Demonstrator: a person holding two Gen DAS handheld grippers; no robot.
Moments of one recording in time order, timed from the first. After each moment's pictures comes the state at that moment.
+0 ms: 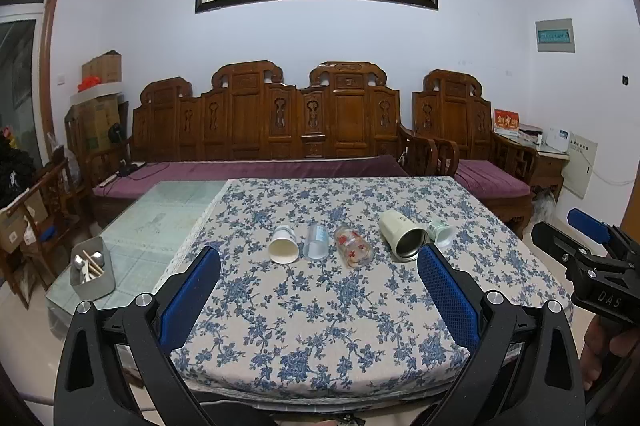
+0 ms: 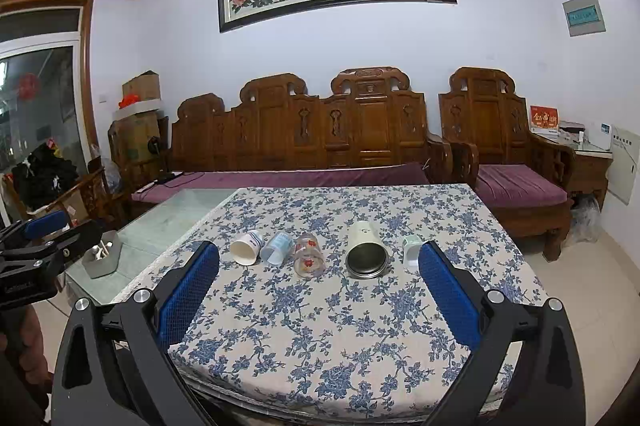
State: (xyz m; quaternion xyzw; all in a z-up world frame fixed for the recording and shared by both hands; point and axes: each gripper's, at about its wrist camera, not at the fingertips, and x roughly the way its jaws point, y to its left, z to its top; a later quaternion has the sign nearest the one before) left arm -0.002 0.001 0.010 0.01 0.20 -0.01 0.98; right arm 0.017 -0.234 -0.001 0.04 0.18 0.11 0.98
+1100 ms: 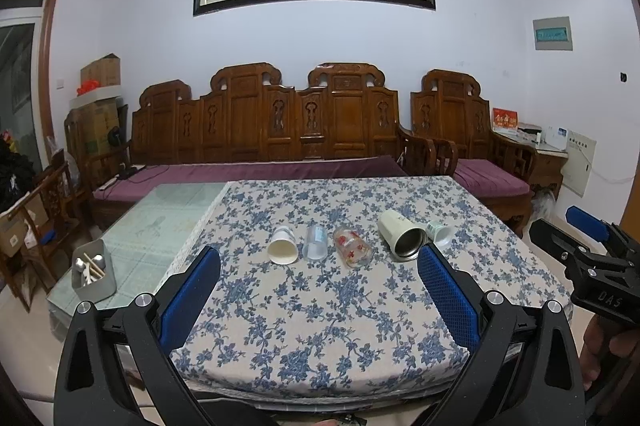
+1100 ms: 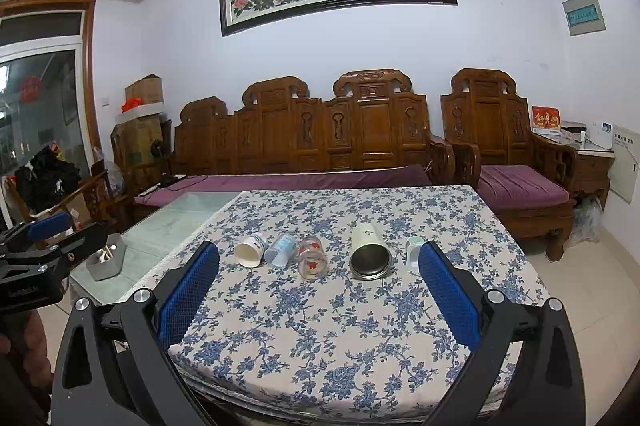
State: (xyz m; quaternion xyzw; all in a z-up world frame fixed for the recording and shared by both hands) left arm -0.008 -0.001 0.016 0.01 0.19 -0.01 0.98; right arm 0.011 -0.229 0.013 0.04 0.17 0.11 0.98
